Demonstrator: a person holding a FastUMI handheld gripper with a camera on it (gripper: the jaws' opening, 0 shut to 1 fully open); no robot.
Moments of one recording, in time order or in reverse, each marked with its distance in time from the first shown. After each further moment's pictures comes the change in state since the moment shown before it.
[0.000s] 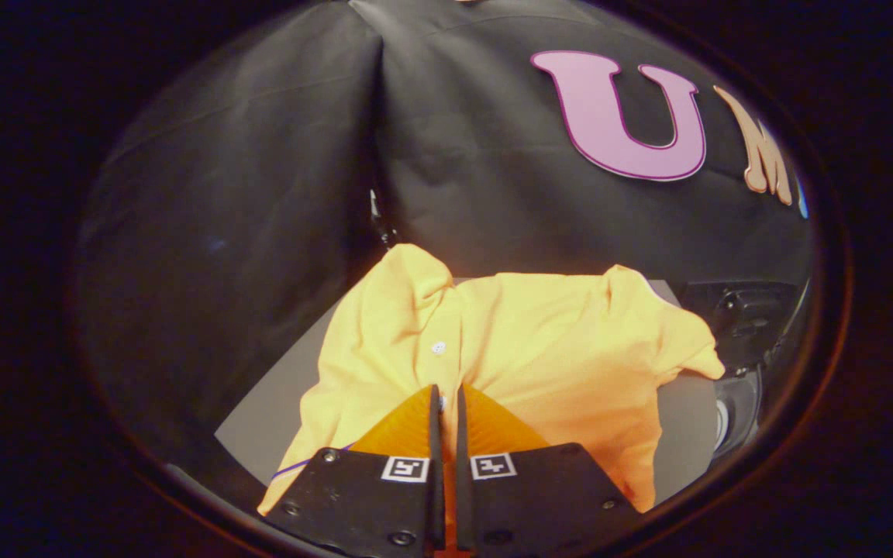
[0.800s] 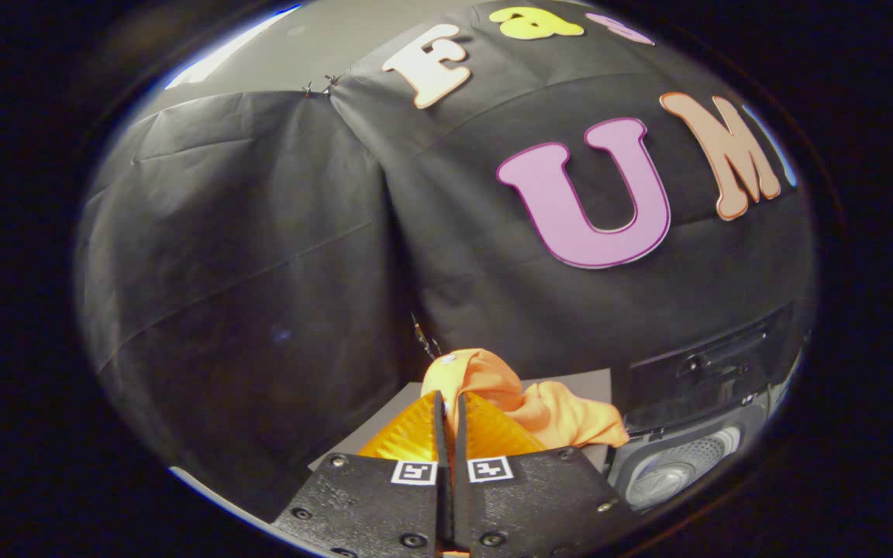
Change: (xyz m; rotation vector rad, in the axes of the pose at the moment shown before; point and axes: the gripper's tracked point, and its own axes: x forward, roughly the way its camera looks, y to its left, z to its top) arm -0.133 -0.055 0.113 0.096 -0.377 0.152
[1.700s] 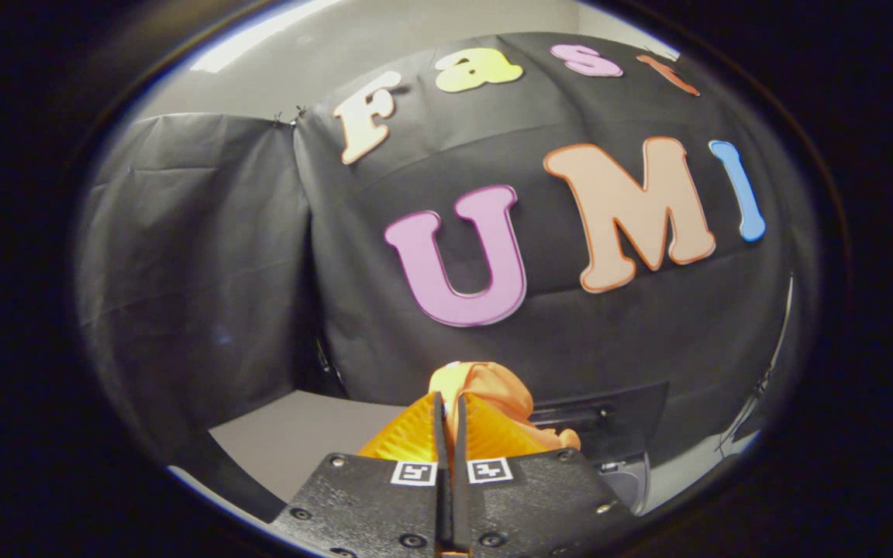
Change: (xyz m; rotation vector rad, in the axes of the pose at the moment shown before) arm -0.086 -0.228 0.022 -0.115 -0.079 -0.203
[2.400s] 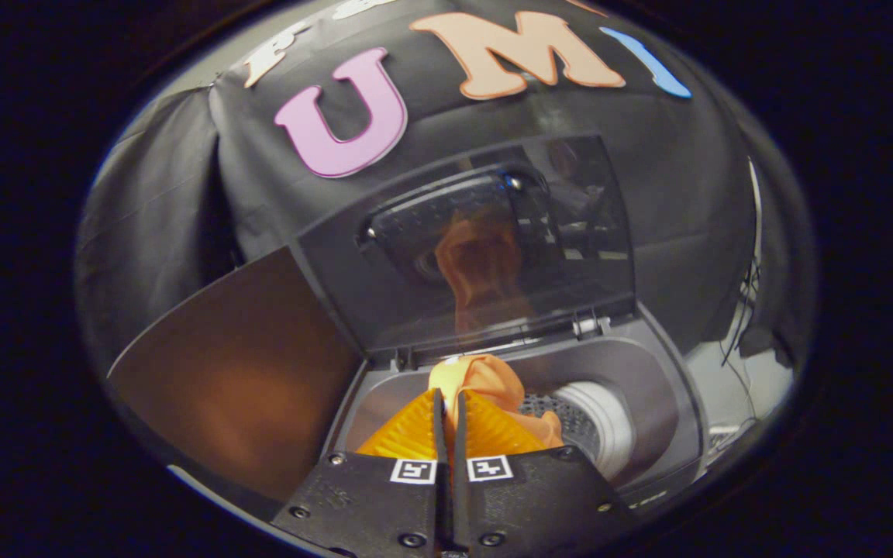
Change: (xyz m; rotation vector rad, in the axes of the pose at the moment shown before) arm 0.036 -0.100 -0.247 0.169 0.277 -0.172
